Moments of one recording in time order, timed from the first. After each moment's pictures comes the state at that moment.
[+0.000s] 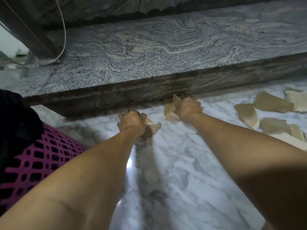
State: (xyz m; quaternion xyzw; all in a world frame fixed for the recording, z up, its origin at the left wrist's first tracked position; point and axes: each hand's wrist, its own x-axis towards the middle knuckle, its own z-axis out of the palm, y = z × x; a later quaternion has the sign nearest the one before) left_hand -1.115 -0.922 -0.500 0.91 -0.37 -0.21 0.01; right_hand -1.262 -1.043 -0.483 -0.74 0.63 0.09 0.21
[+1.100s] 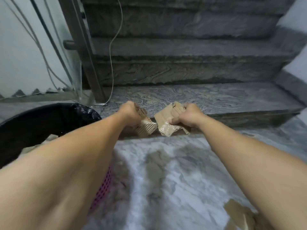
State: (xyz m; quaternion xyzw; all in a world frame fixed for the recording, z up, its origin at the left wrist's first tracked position) left_hand -1.116 -0.847 -0.219 0.85 -0.44 -0.22 0.19; right_hand -1.304 -0.950 -0.215 -0.72 0.55 -0.09 0.42
